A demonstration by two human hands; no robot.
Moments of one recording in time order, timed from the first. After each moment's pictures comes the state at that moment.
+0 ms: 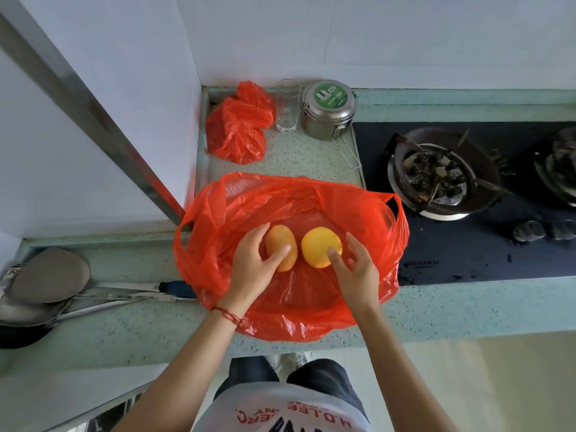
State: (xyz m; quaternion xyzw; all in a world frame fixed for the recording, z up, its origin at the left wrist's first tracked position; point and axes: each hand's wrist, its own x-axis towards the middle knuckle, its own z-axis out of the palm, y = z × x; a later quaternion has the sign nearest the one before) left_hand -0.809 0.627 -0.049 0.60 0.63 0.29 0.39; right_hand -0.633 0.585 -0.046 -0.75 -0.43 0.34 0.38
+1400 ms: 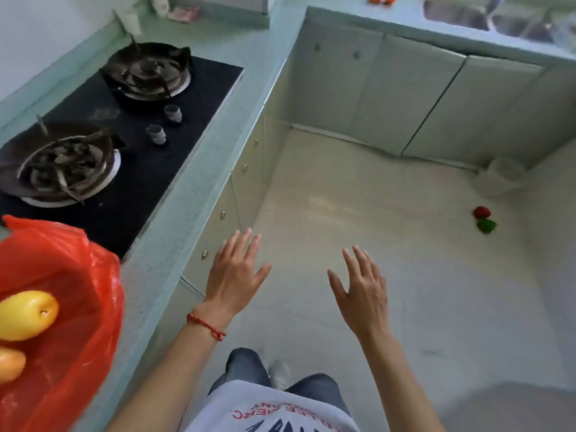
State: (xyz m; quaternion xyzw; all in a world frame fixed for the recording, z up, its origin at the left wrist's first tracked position) left_hand -0.590 0.373 -0.036 0.99 0.00 0.00 0.12; right_hand -0.579 0.145 -0.048 -0.98 -0.07 -0.09 0.16
